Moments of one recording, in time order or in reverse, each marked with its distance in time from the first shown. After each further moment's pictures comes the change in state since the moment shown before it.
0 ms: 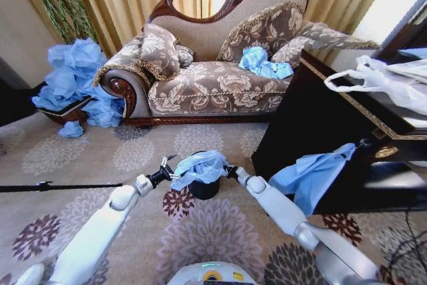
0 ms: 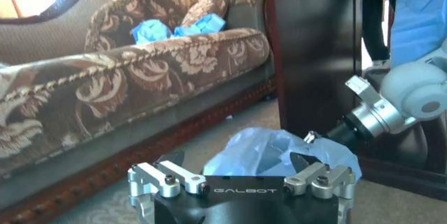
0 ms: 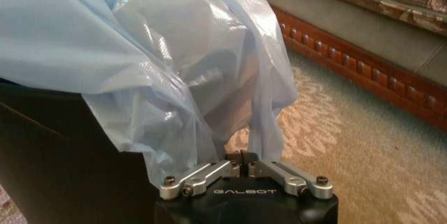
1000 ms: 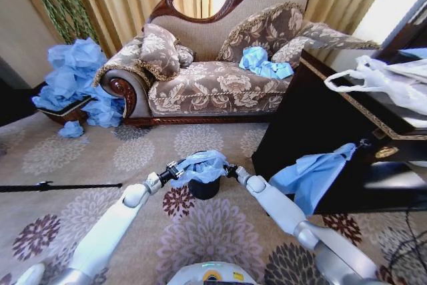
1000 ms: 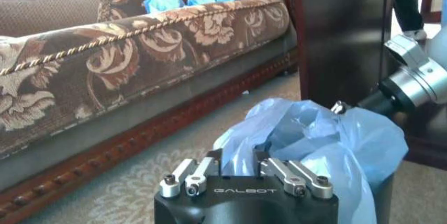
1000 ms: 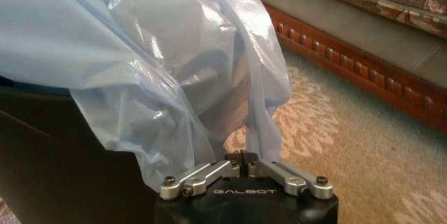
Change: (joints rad) left arm -0.102 -0.045 0.075 0.110 0.078 0.053 -0.091; right arm 0.009 -0.001 -0.005 -0.006 0.002 0.000 0.002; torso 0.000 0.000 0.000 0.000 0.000
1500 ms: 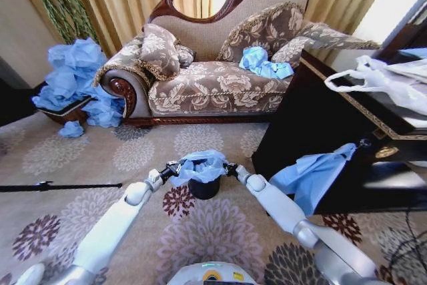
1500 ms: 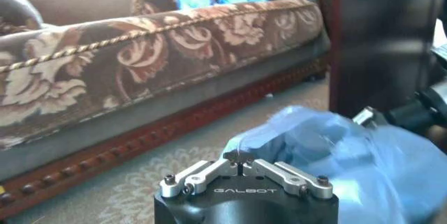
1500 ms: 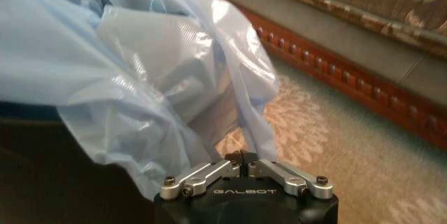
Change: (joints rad) left arm -0.030 -0.013 0.032 -0.009 -0.088 0.066 -0.130; right arm 0.006 -0.013 0.019 0.024 -0.003 0.010 0.007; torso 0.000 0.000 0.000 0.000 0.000
